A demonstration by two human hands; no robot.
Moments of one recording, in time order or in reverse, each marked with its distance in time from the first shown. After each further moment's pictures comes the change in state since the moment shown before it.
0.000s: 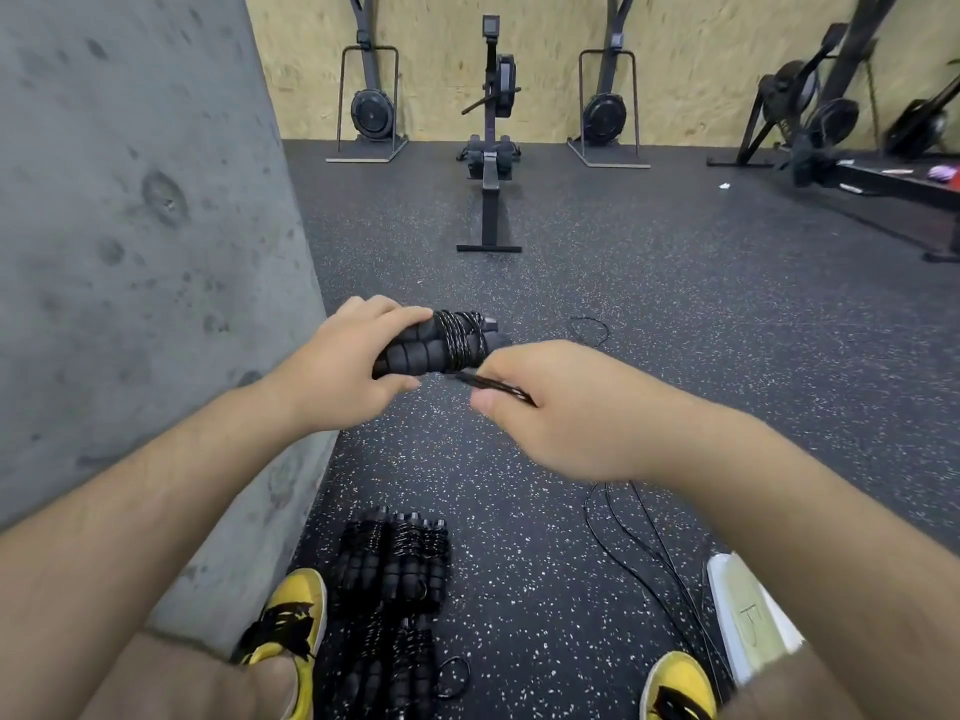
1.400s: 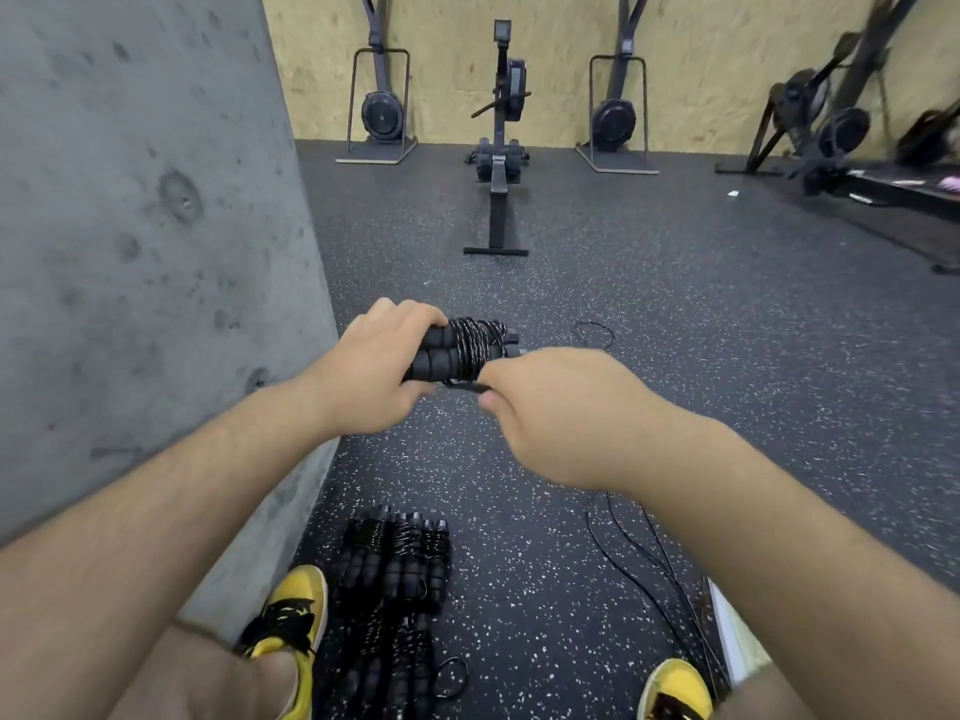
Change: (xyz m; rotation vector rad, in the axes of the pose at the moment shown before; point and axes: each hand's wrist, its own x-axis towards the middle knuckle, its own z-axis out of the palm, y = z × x) left_hand -0.002 0.033 -0.003 0.036 0.048 -0.005; right_hand 0.012 -0.003 0.011 -0.393 0.038 -0.012
